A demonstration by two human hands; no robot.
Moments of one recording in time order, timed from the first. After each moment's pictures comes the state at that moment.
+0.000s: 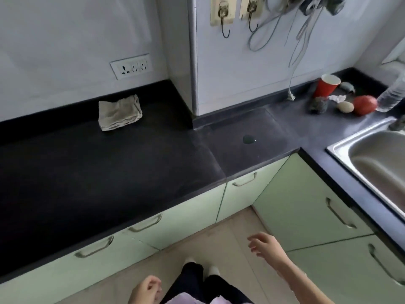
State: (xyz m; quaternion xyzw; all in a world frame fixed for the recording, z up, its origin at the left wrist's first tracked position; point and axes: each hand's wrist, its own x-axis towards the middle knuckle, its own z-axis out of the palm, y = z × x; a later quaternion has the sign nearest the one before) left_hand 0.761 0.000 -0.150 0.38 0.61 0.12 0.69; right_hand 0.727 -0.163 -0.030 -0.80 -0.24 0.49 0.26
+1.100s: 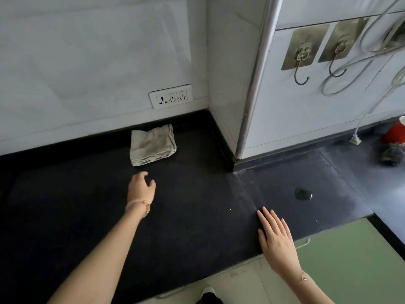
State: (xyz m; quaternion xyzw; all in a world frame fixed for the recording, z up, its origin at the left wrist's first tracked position) left_hand 0.426 0.265 0.035 0.59 0.75 0.18 0.26; right_hand 0.723 0.044 -0.025 -0.80 -0.58 0.11 0.08
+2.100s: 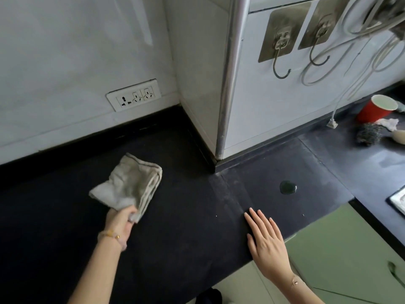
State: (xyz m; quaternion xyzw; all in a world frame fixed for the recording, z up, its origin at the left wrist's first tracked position) left_hand 0.426 0.262 0.012 0.25 0.69 0.31 0.60; right_hand 0.721 0.047 -0.022 -0.81 -0.57 0.10 0.07
